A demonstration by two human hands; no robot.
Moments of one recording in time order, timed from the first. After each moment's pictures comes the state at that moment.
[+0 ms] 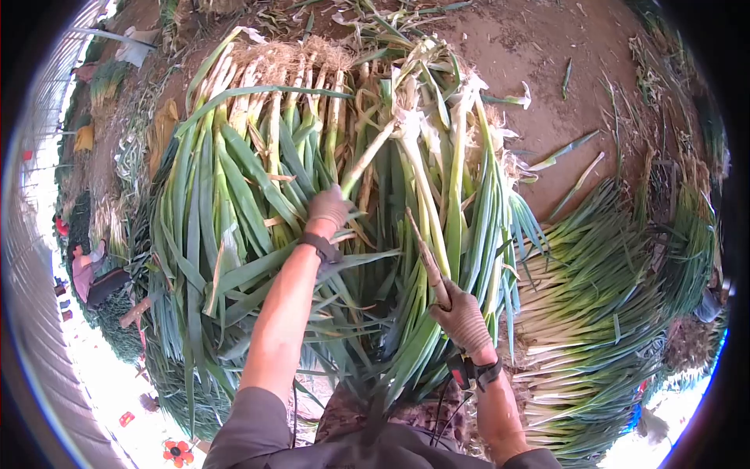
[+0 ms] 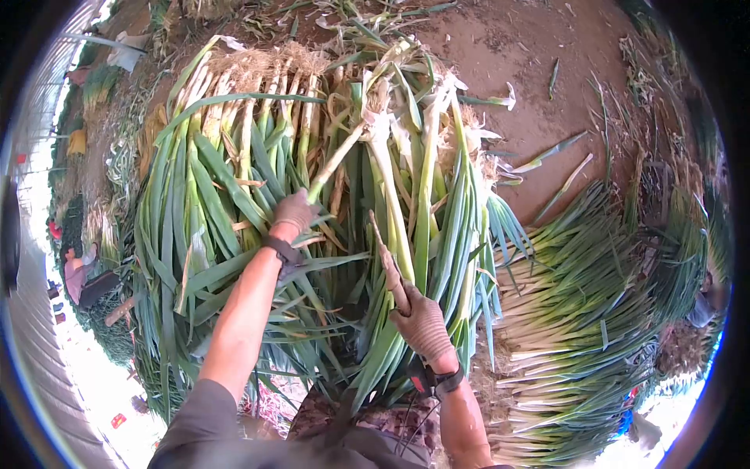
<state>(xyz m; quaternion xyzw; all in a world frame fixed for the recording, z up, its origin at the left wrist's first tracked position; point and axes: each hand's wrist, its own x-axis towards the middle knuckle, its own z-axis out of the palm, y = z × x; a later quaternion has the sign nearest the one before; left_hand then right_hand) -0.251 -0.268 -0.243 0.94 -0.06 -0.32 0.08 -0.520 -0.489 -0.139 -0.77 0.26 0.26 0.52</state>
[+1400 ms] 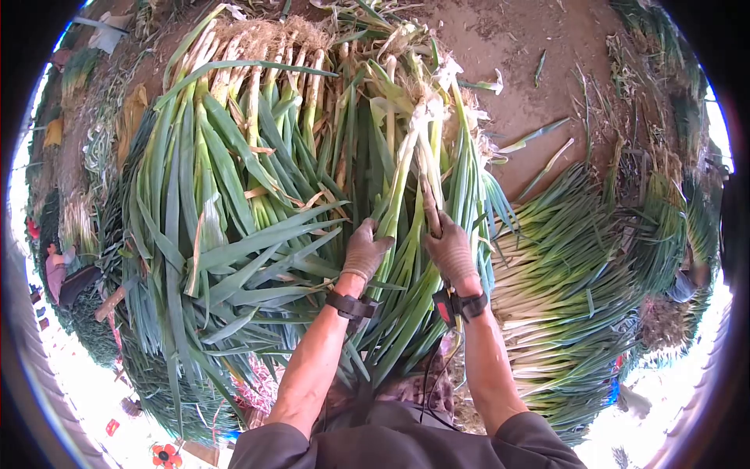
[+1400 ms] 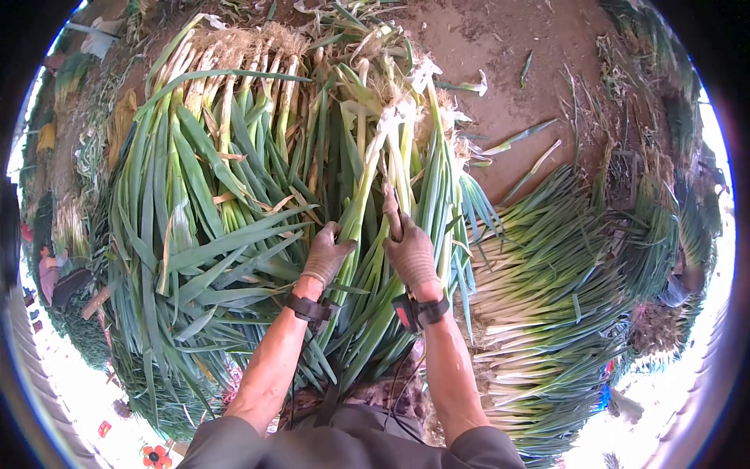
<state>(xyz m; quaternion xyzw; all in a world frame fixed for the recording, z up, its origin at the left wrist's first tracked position) -0.424 -0.306 -0.219 0.79 0.05 -0.36 0.50 -0.472 -0.497 -0.166 -0.84 0.32 0.18 0.41</state>
